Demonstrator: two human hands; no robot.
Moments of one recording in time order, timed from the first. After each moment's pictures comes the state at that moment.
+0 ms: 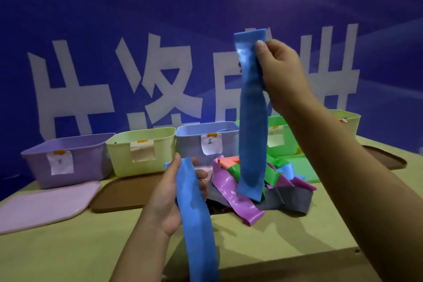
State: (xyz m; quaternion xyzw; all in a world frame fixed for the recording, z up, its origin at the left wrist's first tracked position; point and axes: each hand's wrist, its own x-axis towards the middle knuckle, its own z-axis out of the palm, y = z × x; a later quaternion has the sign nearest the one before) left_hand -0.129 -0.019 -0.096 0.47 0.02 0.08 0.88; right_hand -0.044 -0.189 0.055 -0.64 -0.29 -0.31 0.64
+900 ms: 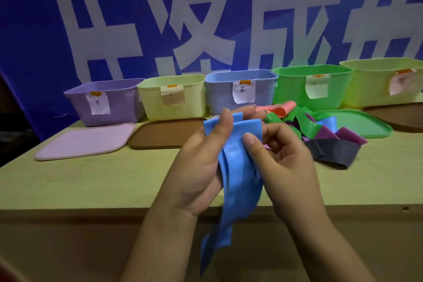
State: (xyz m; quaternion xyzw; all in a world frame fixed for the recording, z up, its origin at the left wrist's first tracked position) left_hand -0.191 -0.037 -0.104 0.51 -0.11 0.09 0.85; right_hand -0.151 -0.142 -0.134 -0.56 -0.28 -0.09 0.77
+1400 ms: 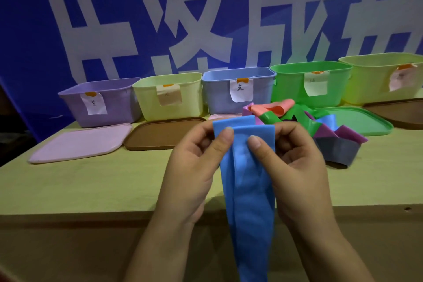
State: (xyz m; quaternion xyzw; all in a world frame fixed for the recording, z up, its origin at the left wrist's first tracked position) left_hand -0.183 -0.031 -0.124 0.59 -0.07 0.23 0.77; right_hand -0.145 -0.152 -0.137 -0.54 -0.26 -0.10 0.79
